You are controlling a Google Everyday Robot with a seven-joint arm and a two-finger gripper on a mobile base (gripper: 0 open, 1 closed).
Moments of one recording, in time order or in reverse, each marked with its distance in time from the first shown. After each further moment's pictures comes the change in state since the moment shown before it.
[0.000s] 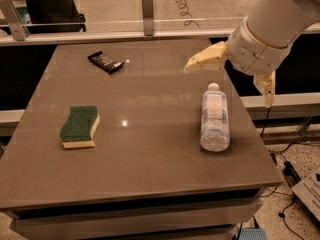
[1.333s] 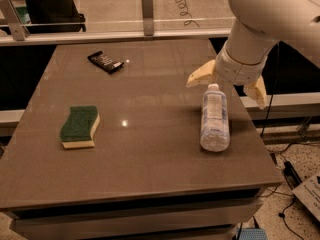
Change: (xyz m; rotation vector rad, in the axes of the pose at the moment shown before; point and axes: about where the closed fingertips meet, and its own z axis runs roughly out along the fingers) arm 0.044 0.022 0.065 -0.165 0.060 -0.012
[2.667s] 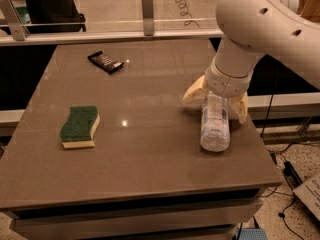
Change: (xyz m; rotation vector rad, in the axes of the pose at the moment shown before) arm -0.024 -0.011 0.034 0.003 -0.104 0.024
